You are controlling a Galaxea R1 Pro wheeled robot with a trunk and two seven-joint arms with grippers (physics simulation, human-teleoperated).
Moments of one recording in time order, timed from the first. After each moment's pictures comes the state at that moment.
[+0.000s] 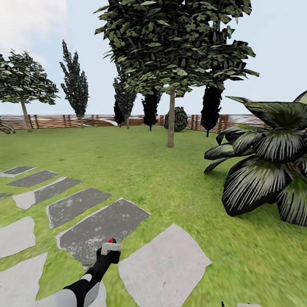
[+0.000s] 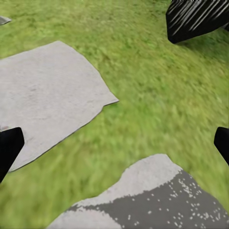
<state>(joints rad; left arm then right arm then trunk) -0.64 -0.02 0.03 -0.04 -0.02 -0.56 -0.16 -0.20 -0.13 0.22 -0.31 -0.15 -0.51 -0.20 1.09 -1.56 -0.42</state>
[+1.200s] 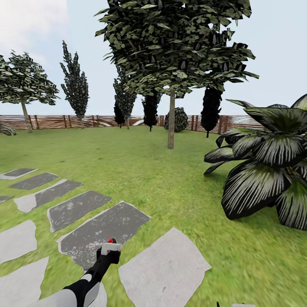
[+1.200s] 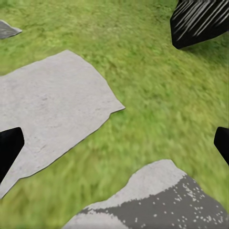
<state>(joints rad) -0.64 -0.02 0.03 -0.04 -0.02 -0.56 -0.16 -0.20 -0.11 0.22 -0.31 -0.15 -0.51 -0.20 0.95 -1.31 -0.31</state>
